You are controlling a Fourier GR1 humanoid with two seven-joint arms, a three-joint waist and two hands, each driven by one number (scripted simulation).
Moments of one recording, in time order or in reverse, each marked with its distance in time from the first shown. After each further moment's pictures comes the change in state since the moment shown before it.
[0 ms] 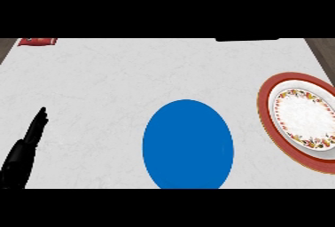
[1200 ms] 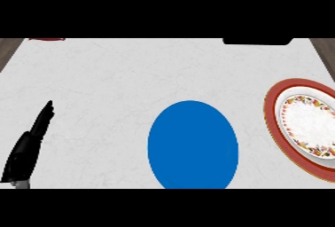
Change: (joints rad) left arm -0.057 -0.007 -0.006 0.014 -0.024 -0.037 0.026; right arm -0.141 0.086 0.270 0.132 0.107 0.047 -0.110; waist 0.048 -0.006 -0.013
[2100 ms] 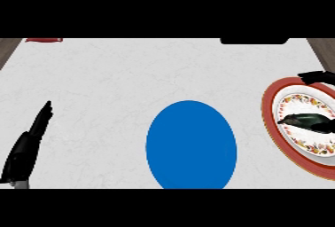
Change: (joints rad) left arm 0.000 -0.021 0.030 -0.002 -0.030 -0.017 0.000; right arm -0.072 0.258 -0.009 0.105 0.008 0.105 0.184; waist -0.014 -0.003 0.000
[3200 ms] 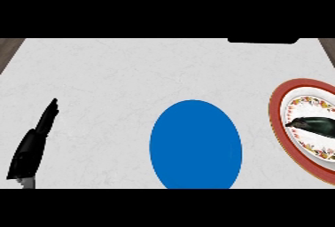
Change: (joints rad) left arm -0.022 -0.025 -0.010 0.004 -0.016 -0.007 -0.018; right arm -0.104 -0.208 -0.366 0.434 -0.332 0.211 0.094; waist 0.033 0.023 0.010
